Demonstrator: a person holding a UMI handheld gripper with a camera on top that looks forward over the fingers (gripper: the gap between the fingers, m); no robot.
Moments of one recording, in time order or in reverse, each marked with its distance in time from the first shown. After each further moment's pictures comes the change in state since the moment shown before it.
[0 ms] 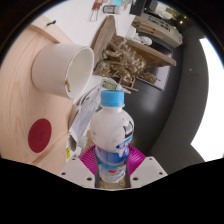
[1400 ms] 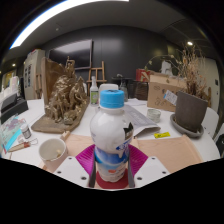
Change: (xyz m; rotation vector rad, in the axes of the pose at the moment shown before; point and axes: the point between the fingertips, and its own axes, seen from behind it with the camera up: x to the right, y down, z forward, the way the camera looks) arm -0.107 -0.034 -0.012 -0.018 -0.568 1.784
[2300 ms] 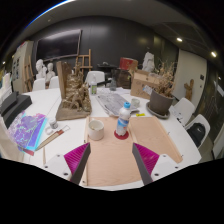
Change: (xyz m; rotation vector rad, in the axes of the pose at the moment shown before) arm -0.116 -0.033 -0.304 -0.228 0.231 0.028
